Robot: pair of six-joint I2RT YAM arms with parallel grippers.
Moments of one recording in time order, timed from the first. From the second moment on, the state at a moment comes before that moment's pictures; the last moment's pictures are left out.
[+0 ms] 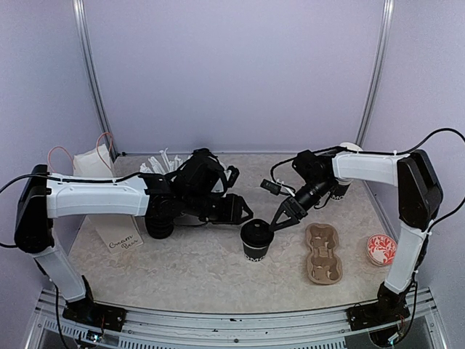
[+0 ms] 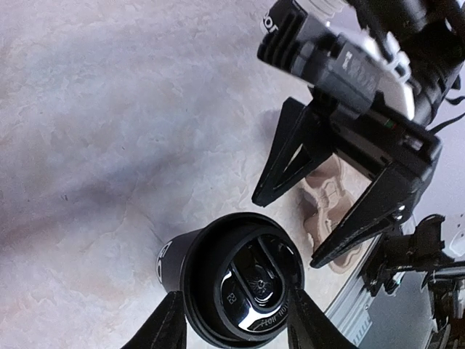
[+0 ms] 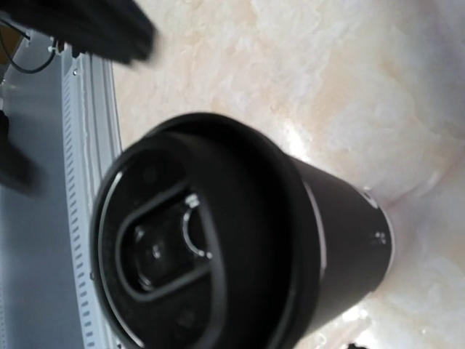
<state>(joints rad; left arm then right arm) -1.00 1.72 1.25 -0.22 0.10 -0.66 0.52 1.86 1.37 -0.91 -0.92 -0.43</state>
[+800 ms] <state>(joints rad) -0.98 1.68 1.07 -0.09 0.23 -0.90 0.48 1.90 1.37 -0.91 -0.91 -0.41</state>
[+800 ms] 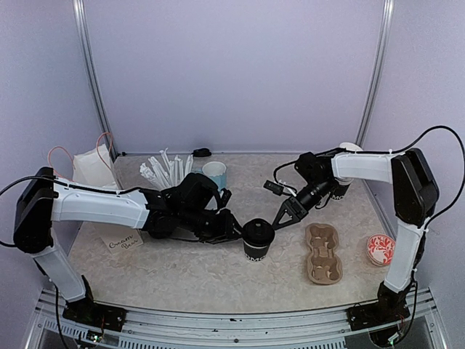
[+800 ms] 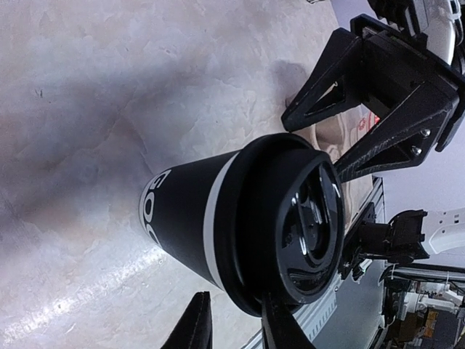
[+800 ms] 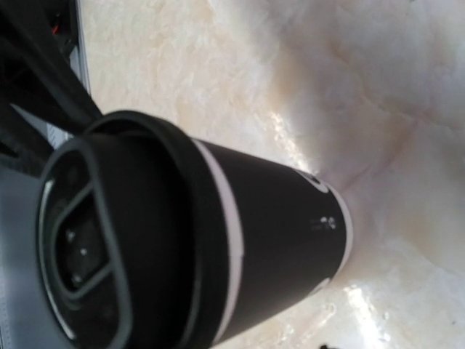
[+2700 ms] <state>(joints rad) -0.99 1.60 1.62 -0.36 -0.25 -0.22 0.48 1.38 1.42 -0.61 -0.49 -0.47</state>
